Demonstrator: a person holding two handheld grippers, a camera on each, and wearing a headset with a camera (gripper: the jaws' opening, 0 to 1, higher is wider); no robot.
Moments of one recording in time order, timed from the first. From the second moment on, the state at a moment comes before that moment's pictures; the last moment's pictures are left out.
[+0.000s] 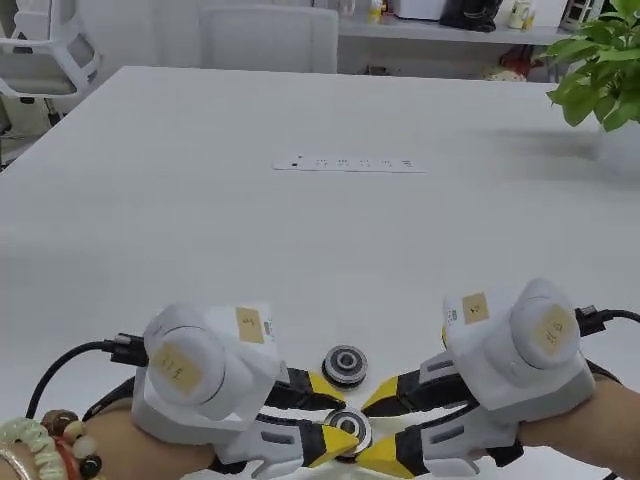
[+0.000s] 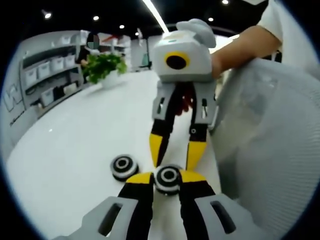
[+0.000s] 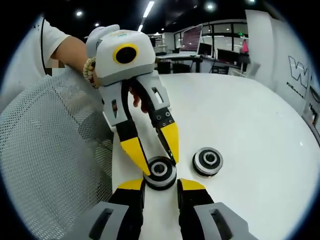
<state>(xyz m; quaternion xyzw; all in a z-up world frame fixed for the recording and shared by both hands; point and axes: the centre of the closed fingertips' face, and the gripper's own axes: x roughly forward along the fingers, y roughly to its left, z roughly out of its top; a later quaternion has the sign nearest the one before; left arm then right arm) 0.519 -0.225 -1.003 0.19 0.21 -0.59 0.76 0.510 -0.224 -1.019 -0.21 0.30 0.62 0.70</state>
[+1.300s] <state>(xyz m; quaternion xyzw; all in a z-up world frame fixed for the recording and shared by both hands) 0.522 -0.227 -1.002 0.19 0.20 -0.58 0.76 0.516 -0.234 -1.021 -0.23 0.31 0.60 0.70</state>
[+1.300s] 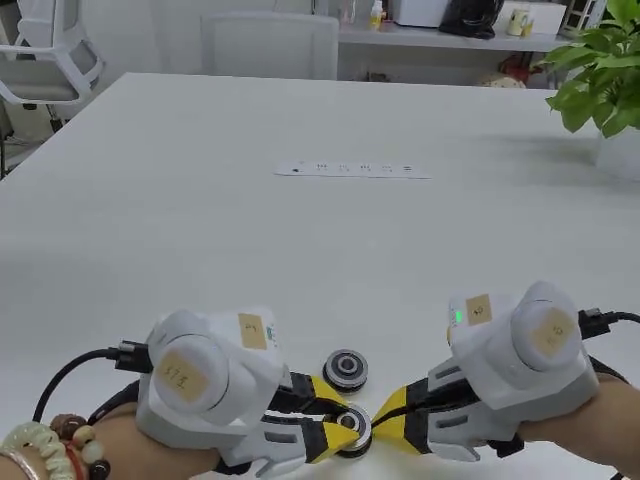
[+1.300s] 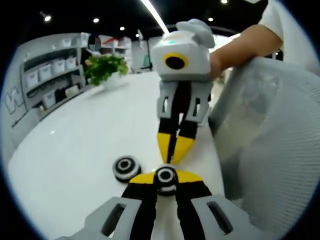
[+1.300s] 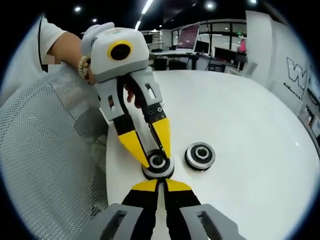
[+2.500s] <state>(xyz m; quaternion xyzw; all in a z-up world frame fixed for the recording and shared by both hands) 0.522 -0.226 -1.002 0.19 0.20 -0.58 0.76 0.514 -0.231 -1.025 -0.22 0.33 0.60 0.70</state>
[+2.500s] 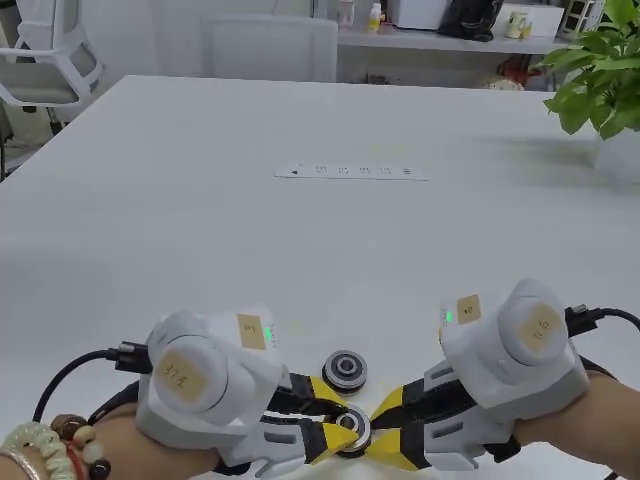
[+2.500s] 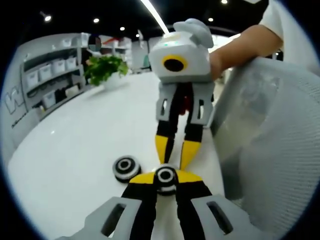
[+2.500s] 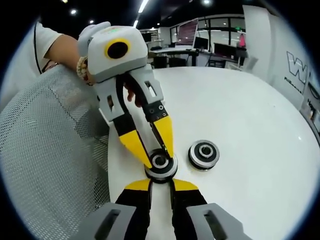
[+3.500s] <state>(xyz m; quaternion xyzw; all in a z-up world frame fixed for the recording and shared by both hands) 0.523 -0.227 -1.003 0.19 0.20 -0.58 0.76 0.516 -0.219 -1.022 -0.22 0.30 0.60 0.71</state>
